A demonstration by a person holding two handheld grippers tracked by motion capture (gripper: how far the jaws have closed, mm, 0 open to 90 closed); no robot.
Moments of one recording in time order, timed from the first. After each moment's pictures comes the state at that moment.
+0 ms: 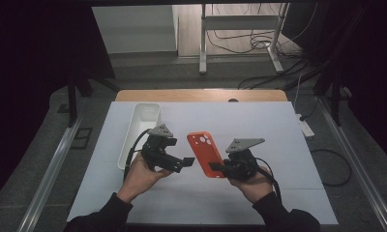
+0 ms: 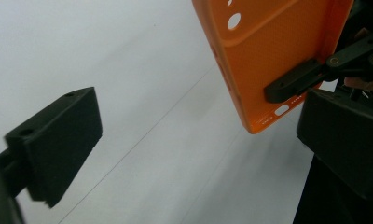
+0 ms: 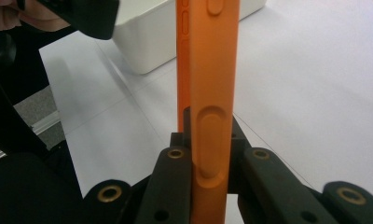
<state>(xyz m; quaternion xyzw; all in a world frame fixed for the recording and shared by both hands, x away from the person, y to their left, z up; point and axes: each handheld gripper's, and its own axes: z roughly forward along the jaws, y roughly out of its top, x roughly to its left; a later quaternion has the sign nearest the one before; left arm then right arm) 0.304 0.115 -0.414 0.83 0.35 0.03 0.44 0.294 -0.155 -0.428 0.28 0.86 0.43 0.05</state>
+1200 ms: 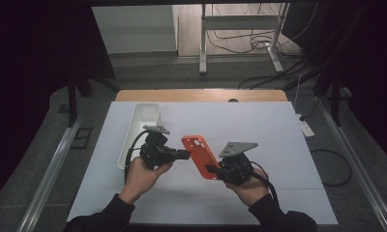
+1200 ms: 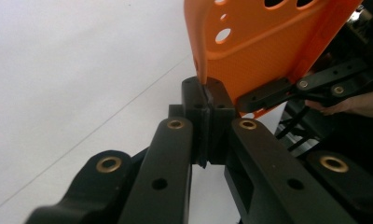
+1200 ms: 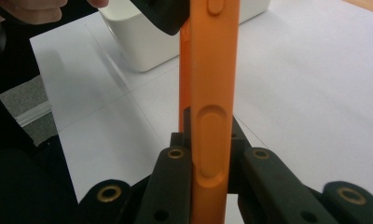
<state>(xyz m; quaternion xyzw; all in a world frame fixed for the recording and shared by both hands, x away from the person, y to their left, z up) 0.310 0.123 -0.418 0.80 0.38 -0.08 0.46 0.284 -0.141 -0.428 0.26 0.87 0.42 0.08</state>
